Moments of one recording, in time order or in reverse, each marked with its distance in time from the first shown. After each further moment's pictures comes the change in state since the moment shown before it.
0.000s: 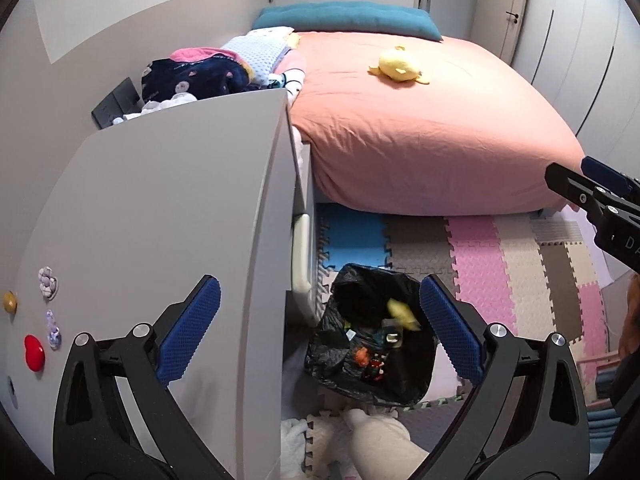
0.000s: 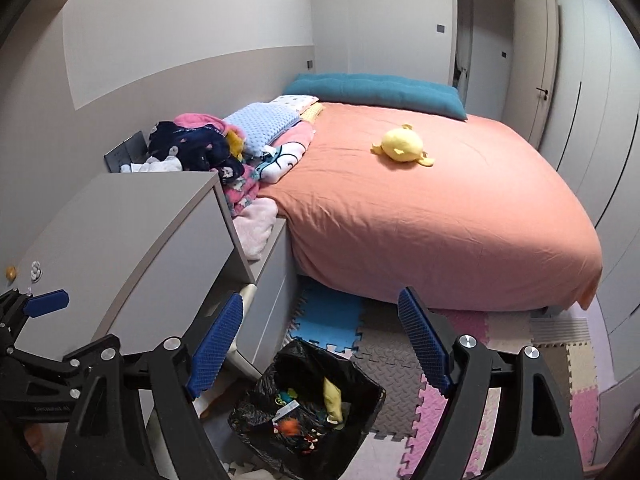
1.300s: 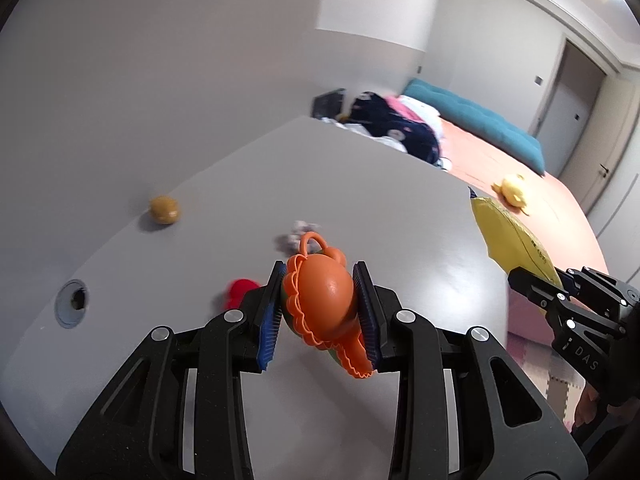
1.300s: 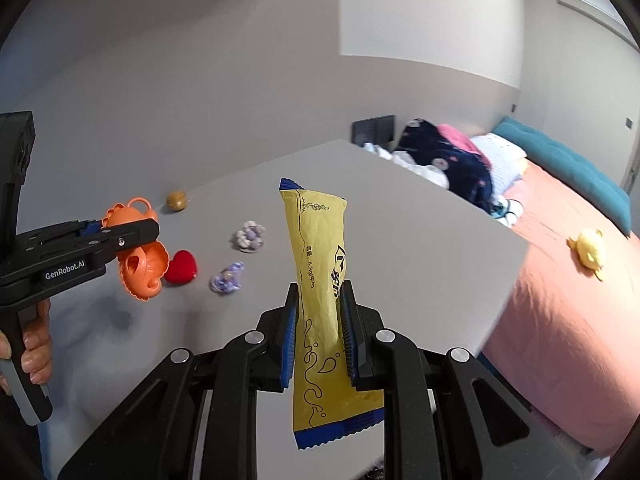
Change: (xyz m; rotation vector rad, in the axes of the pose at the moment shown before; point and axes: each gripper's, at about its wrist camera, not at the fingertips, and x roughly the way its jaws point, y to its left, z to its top) left arm -0.138 0.258 -0.103 -0.467 -0.220 0.155; right arm -0.042 0.309 0.007 -0.450 -0.009 0.486
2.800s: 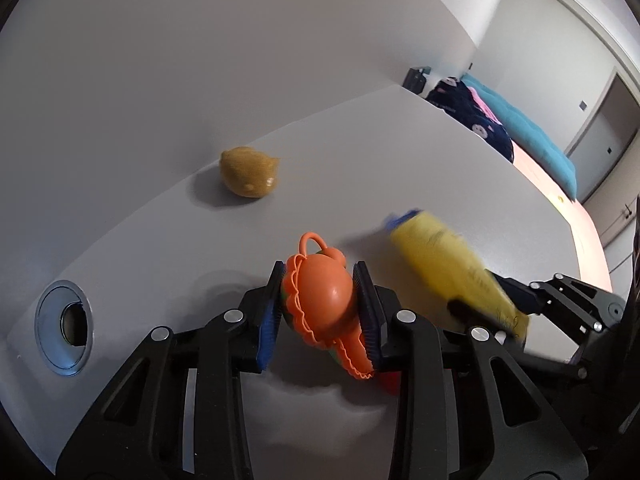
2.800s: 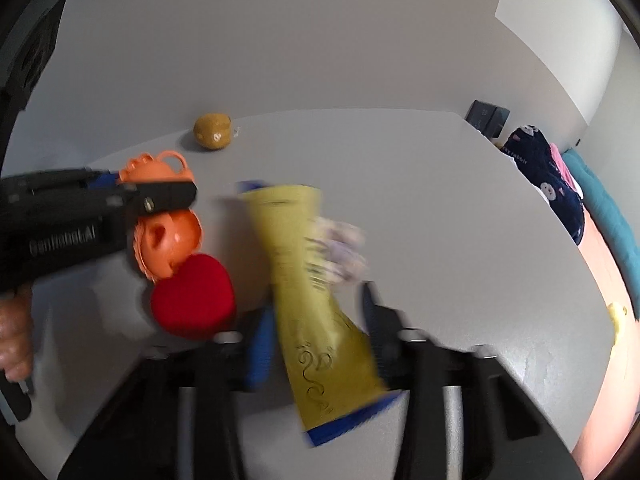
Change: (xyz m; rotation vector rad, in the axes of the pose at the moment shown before) left arm 0.087 0.143 -0.007 -0.165 0.100 0.050; right arm 0.176 0.145 0.025 -0.278 0.186 0.067
